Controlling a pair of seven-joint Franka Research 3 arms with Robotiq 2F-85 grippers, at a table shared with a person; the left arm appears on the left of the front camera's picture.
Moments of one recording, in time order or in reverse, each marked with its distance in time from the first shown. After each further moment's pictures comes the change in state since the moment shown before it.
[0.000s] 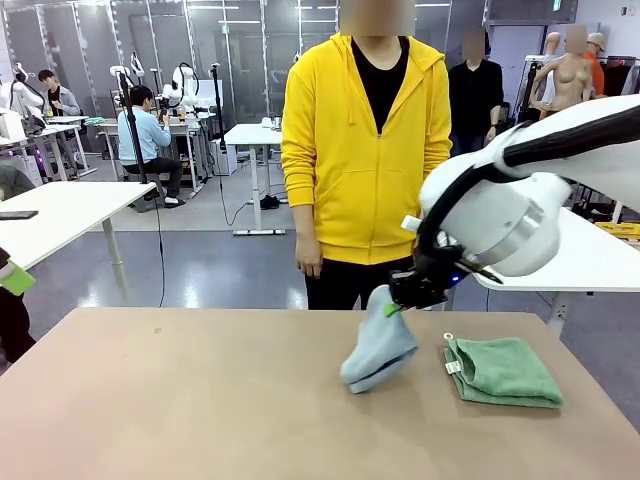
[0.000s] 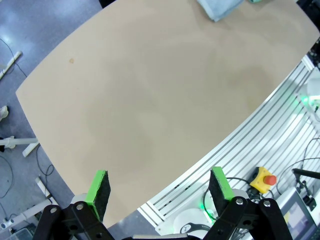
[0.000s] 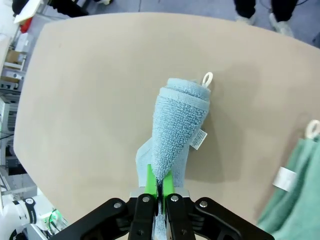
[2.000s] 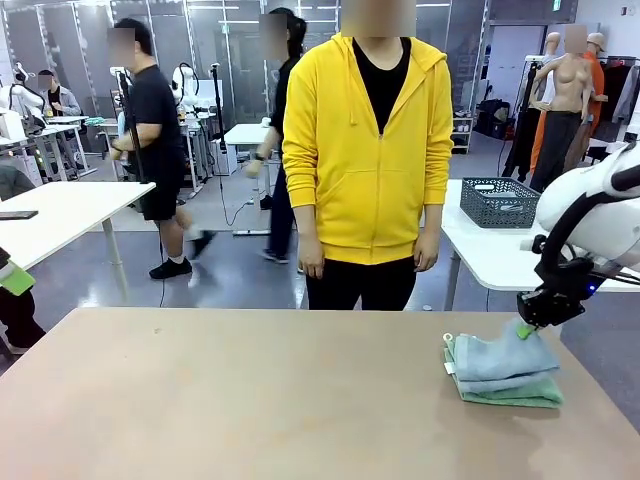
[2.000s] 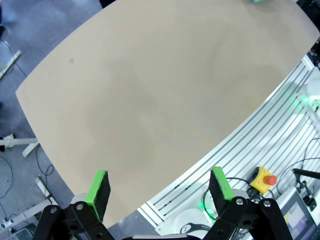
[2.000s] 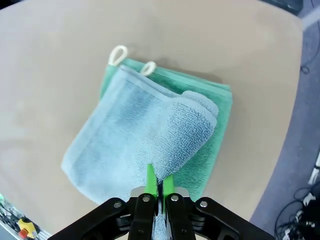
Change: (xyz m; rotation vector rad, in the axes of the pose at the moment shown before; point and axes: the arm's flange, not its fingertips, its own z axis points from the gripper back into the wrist) left arm 0.000 0.000 0.000 0.000 0.000 0.000; right arm -0.024 -0.189 0.088 -0.289 0.147 -0.059
